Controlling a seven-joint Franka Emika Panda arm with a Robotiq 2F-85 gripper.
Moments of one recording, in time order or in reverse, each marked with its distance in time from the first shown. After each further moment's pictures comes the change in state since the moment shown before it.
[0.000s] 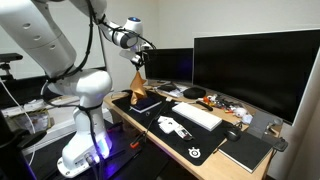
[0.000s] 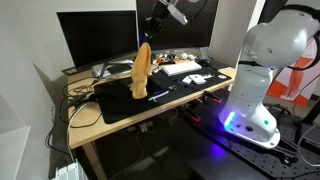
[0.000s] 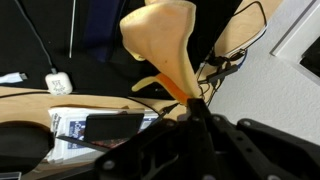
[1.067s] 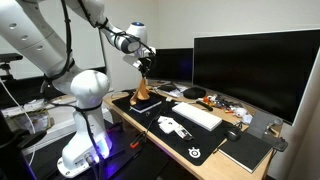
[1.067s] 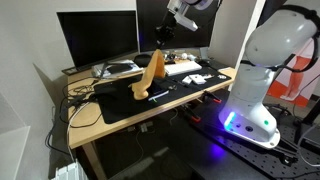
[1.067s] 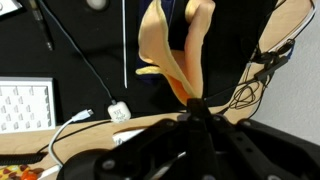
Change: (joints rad) arm -0.245 -0.005 0.109 -0.084 0.017 -0.003 0.102
